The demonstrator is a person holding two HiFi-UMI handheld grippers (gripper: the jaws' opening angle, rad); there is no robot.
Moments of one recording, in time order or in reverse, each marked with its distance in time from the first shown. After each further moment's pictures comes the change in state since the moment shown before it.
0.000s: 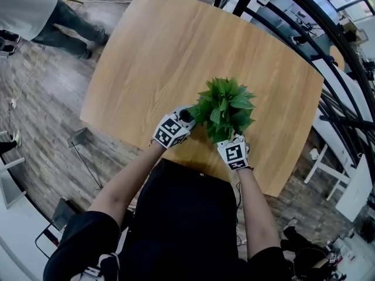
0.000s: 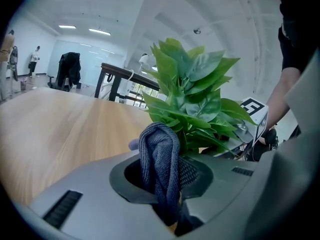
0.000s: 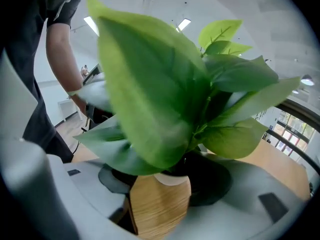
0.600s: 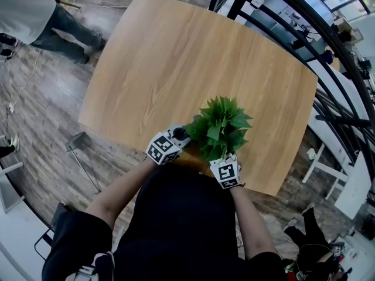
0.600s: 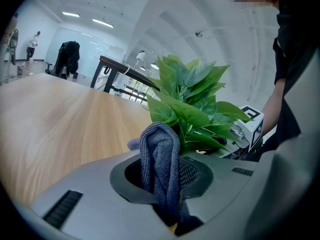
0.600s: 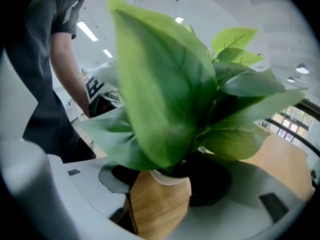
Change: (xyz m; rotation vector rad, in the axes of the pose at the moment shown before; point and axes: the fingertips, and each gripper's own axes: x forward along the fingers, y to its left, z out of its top) left arm -0.035 -0.055 -0.036 -0.077 0.021 -0.090; right arm -0.044 0.064 -0.026 0.089 0.034 0.016
